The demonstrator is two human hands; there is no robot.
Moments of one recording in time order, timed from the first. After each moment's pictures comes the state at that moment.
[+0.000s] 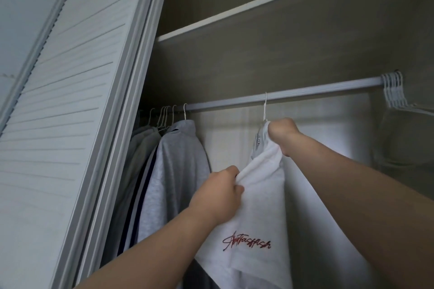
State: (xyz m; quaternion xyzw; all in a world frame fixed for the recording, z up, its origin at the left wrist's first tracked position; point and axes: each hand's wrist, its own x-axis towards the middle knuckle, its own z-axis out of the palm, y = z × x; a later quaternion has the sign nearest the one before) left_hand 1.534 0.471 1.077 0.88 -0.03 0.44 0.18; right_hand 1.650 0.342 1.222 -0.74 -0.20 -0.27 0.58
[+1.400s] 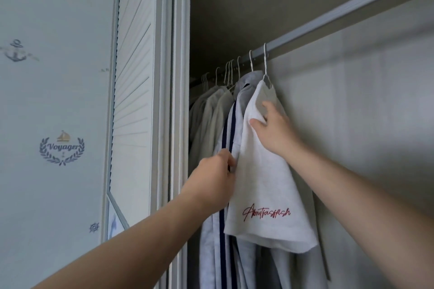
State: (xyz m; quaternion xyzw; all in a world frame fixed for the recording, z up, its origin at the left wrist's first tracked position) left_hand 1.500 0.598 1.026 0.88 0.21 0.41 0.12; right_hand 1.680 0.539 1.105 -0.70 -0.48 -0.24 0.48
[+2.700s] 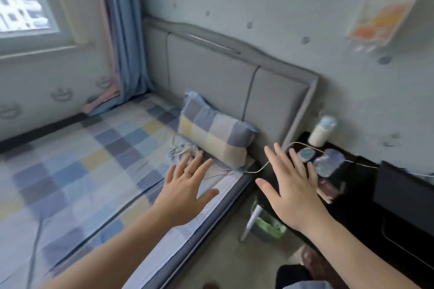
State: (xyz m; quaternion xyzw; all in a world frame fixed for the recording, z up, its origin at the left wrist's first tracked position) left_hand 0.550 0.392 0.582 0.57 0.80 0.17 0.06; right_hand 0.777 0.536 0.646 -0.37 -0.92 0.08 0.11
